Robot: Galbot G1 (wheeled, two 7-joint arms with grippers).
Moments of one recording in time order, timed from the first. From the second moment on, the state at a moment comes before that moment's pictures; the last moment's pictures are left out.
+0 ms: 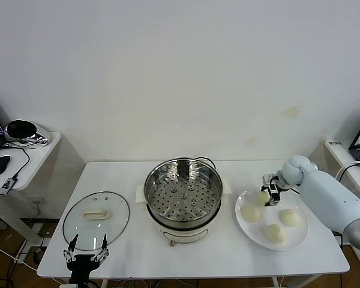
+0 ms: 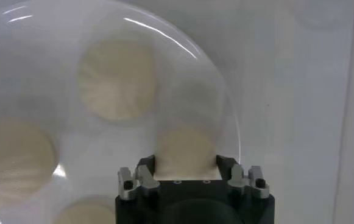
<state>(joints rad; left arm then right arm) 1.76 -1.27 -0.57 -2.03 -0.13 0.02 -0.24 -0.14 0.86 -0.51 0.93 -0.41 -0.02 -1.06</state>
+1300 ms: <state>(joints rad) 1.77 -1.25 -0.58 -2.07 -0.15 0.01 -0.24 0.57 0.94 -1.15 1.29 0.14 0.10 -1.06</state>
